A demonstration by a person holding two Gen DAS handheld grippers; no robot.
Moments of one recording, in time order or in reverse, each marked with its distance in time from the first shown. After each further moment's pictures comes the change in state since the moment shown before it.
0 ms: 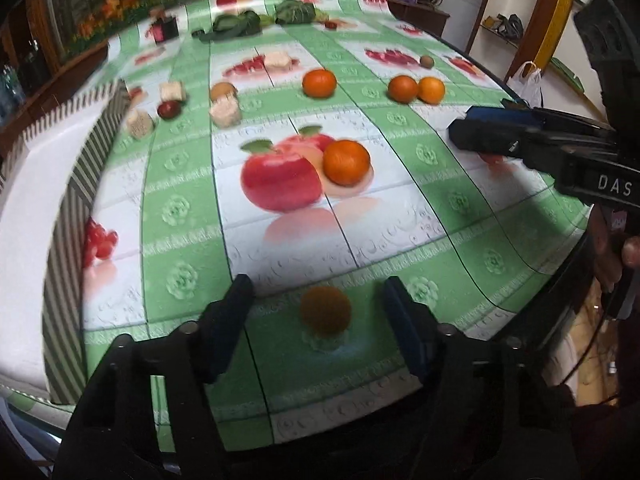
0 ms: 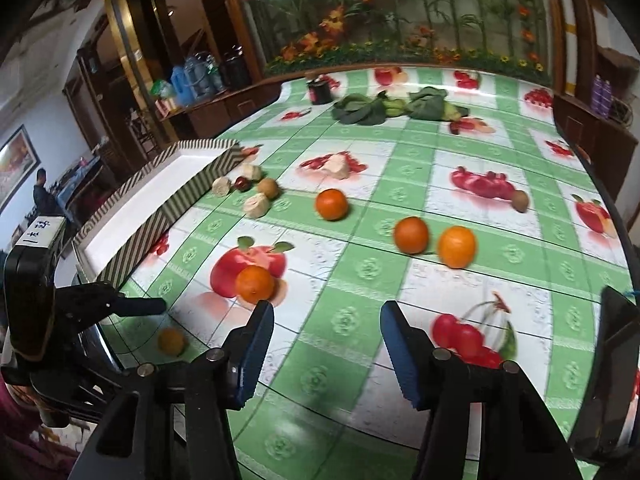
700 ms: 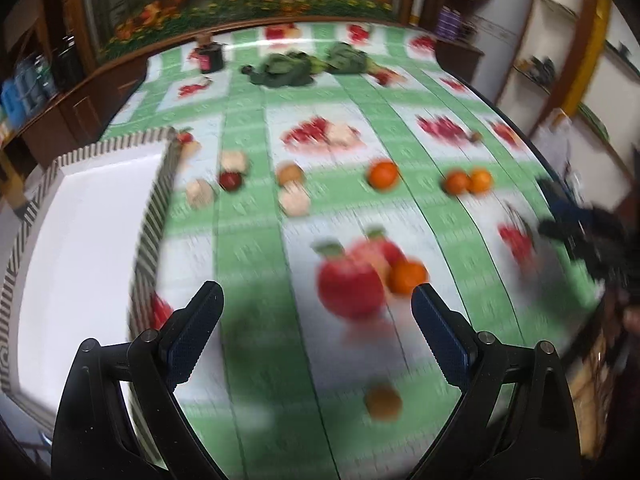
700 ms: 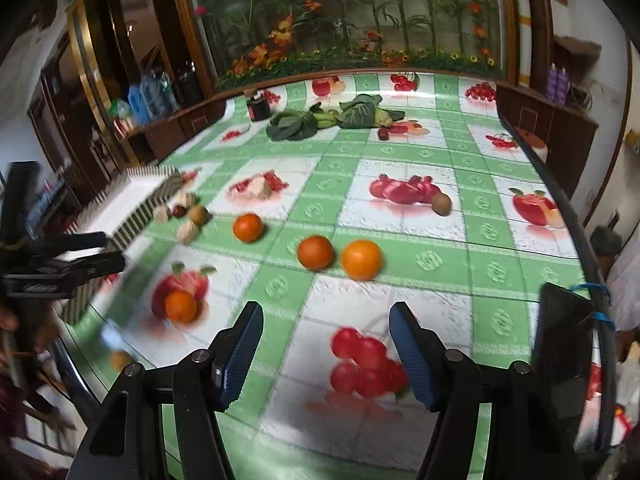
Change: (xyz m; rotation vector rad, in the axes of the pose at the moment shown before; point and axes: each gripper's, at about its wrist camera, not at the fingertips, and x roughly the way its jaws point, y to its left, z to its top) left arm -0.028 0.033 0.048 -0.078 -0.069 0.051; right arm -0.032 -0.061 -0.001 0.097 -0.022 -0.162
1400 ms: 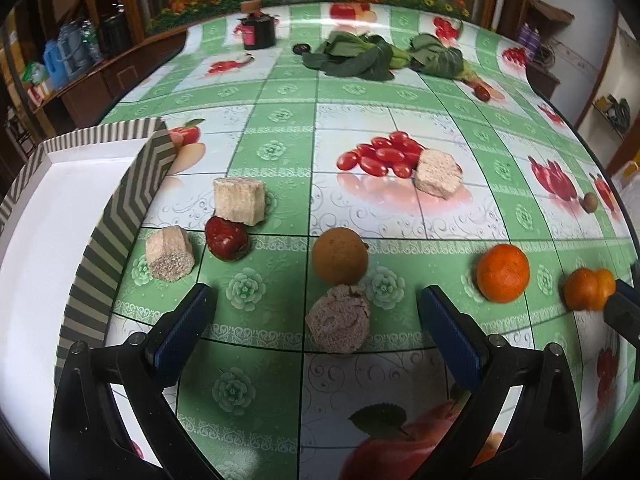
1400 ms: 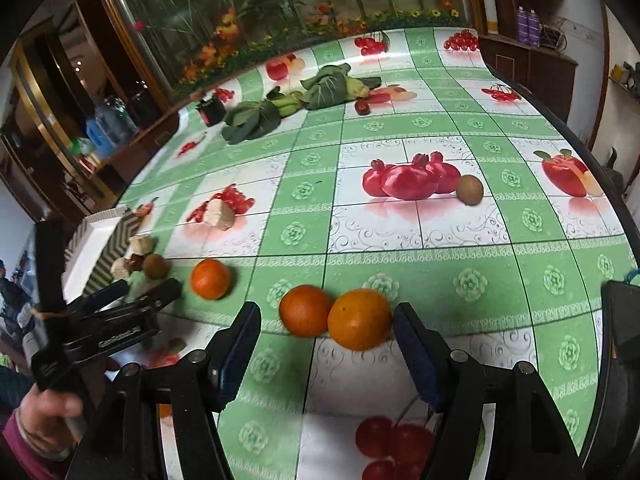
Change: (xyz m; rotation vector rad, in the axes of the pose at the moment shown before) left arm 0.120 0.031 0.071 -0.193 0.013 0.184; right arm 0.077 -0.005 0.044 0.215 0.047 0.026
